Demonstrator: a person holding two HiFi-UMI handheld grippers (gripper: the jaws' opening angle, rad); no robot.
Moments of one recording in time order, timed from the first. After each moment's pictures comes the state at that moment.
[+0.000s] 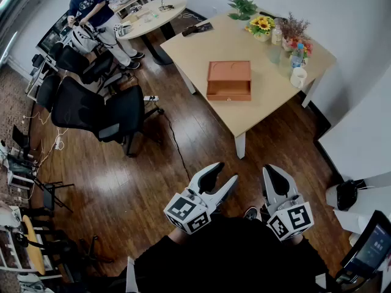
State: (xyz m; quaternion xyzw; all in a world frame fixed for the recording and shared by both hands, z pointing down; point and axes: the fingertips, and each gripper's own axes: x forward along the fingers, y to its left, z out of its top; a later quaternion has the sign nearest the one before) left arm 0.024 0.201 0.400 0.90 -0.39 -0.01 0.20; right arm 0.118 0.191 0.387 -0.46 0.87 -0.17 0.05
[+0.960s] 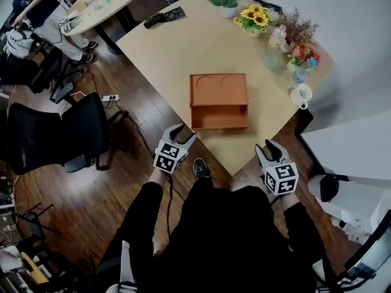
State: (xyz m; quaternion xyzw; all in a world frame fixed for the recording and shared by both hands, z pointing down) left arm -0.127 -0.193 0.645 0.88 -0.34 0.28 0.15; right arm 0.119 -0.114 0.590 -0.53 0.79 -0.22 -0.23
